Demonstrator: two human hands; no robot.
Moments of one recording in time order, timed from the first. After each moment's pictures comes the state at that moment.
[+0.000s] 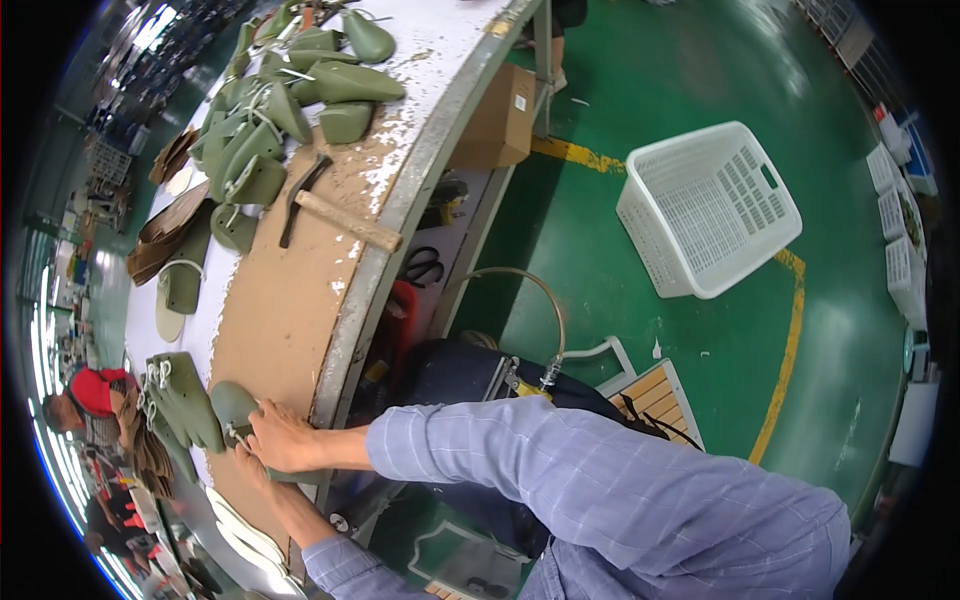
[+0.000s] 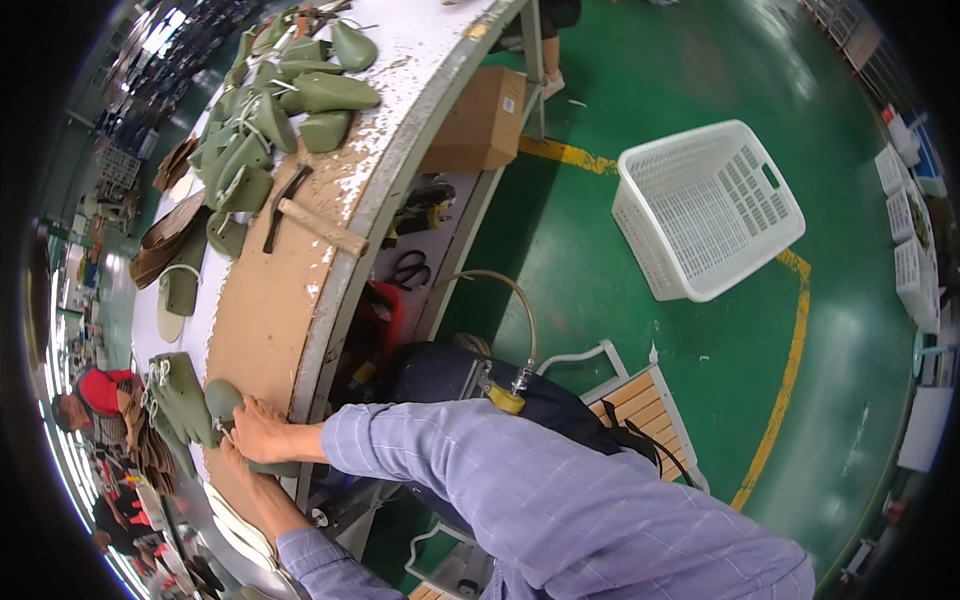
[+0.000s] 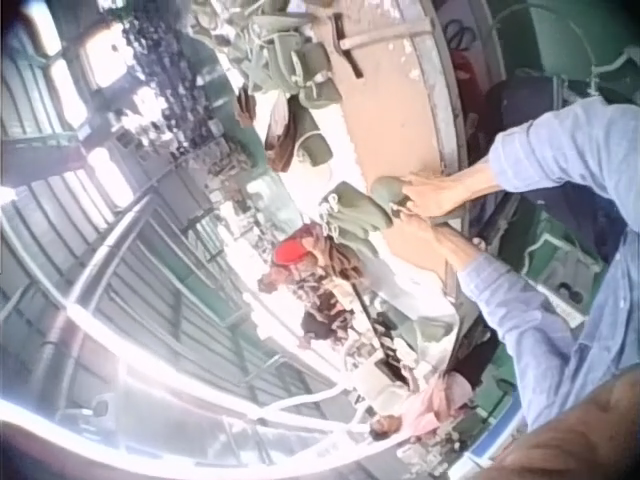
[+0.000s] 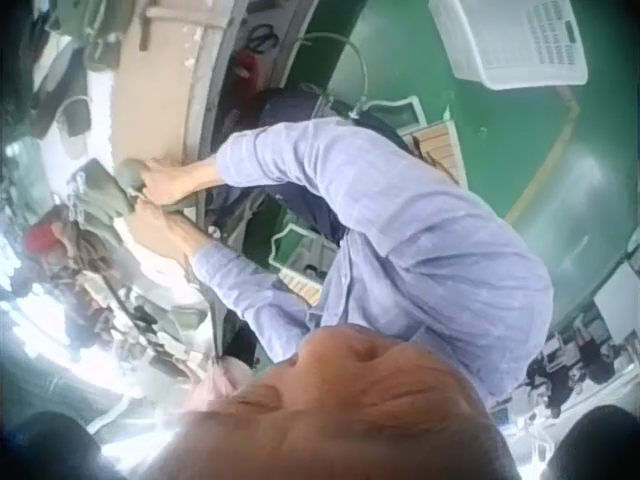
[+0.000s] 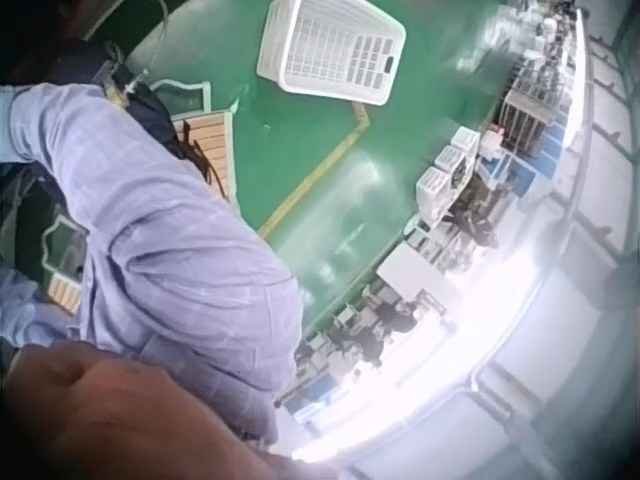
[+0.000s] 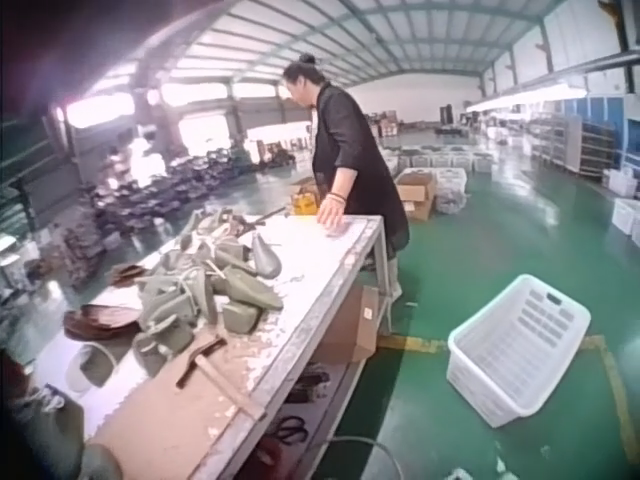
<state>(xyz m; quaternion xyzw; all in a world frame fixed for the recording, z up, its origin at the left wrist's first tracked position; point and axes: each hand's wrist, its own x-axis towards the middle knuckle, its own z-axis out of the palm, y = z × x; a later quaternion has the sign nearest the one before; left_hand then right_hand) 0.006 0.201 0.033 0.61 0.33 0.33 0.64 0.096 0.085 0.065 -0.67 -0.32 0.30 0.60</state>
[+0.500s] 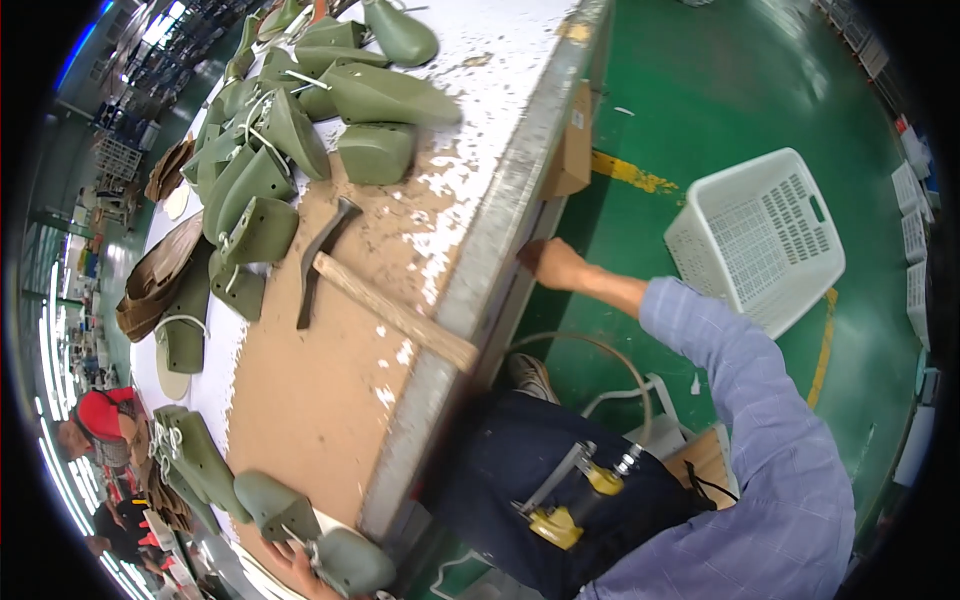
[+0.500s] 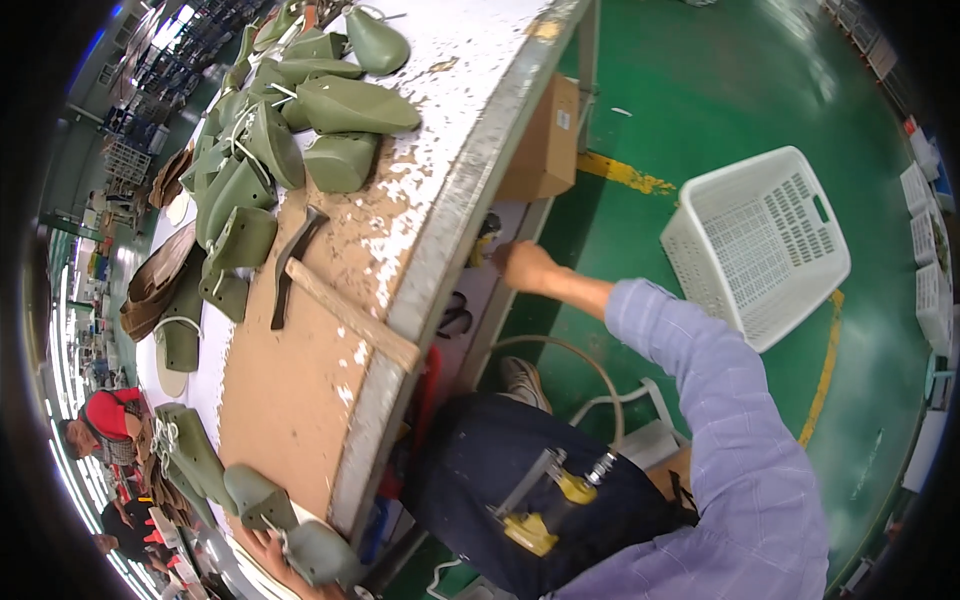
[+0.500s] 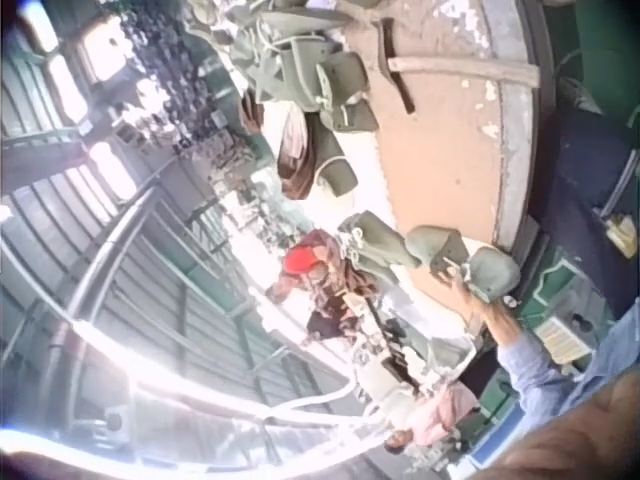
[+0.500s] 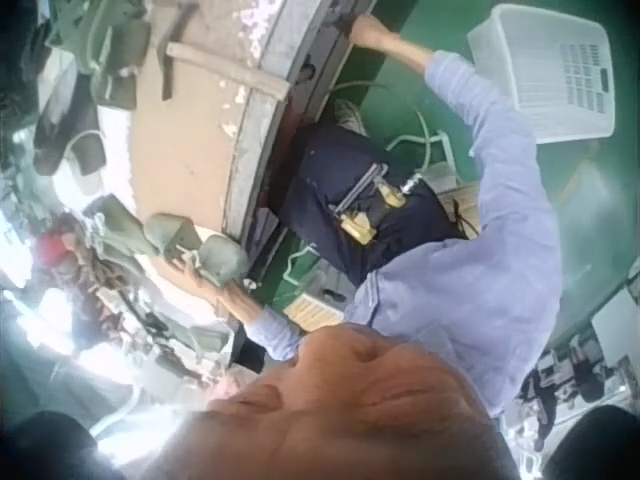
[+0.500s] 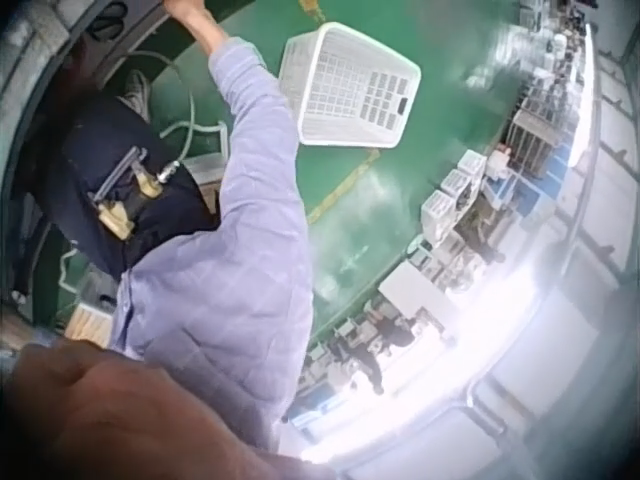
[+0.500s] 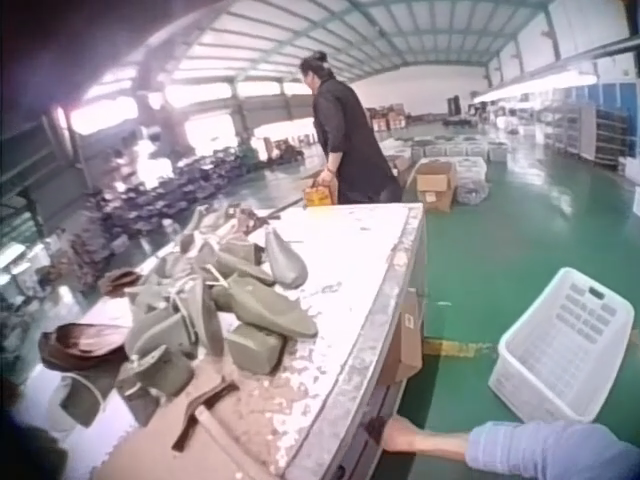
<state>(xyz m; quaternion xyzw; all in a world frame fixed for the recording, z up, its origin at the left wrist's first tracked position) 0.004 0.148 0.064 0.67 0.35 0.38 0.53 0.432 -0.162 -0.189 -0.90 -0.32 0.12 0.28</state>
